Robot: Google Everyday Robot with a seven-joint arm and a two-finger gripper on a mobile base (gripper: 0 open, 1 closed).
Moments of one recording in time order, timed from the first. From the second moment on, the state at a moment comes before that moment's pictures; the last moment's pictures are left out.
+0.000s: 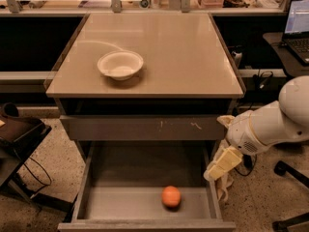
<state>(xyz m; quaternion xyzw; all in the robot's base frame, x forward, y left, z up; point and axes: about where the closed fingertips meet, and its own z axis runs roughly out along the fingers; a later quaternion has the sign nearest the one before) 0.454 -0.168 0.740 -0.54 0.79 0.15 0.25</state>
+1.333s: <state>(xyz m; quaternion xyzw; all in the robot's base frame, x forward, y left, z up) 0.506 -0.185 0.693 -0.45 0.83 0.11 0.31</state>
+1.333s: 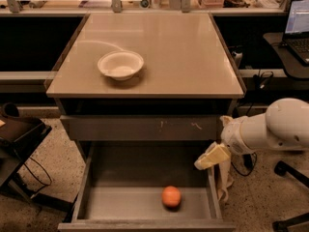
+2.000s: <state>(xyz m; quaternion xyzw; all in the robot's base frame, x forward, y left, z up) 0.510 -0.179 0.643 -0.43 0.84 0.13 0.28</state>
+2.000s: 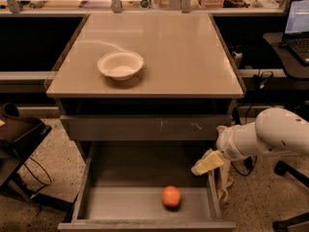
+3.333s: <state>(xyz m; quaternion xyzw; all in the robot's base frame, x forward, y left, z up) 0.499 -0.139 0.532 -0.42 0.85 0.22 0.22</state>
